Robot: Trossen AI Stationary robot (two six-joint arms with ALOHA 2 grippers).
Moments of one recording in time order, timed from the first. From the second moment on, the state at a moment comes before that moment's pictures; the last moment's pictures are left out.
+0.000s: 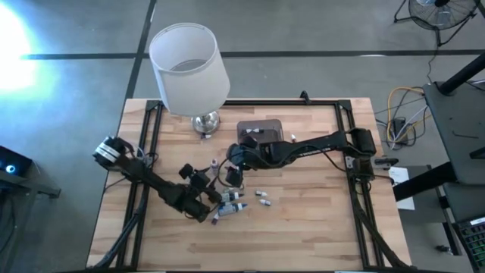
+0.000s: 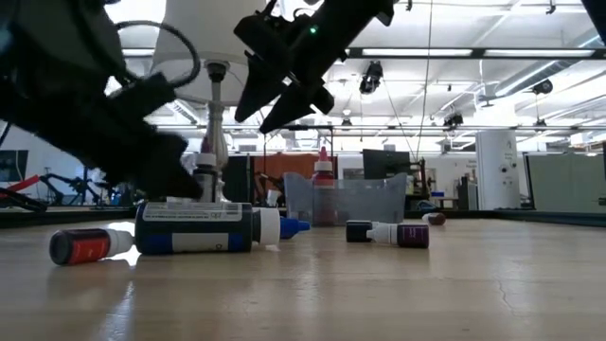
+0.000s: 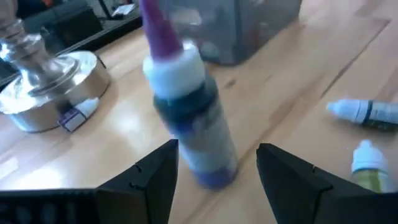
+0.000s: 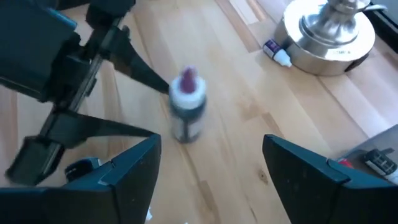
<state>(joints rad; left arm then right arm) -0.52 1.71 0.66 -0.23 -1.10 -1.08 0.06 1.96 1.53 -0.35 0.28 0.35</state>
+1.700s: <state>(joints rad) -0.76 1.66 0.63 -0.63 -1.01 -1.57 0.03 2.25 1.81 -0.39 0.27 0.34</state>
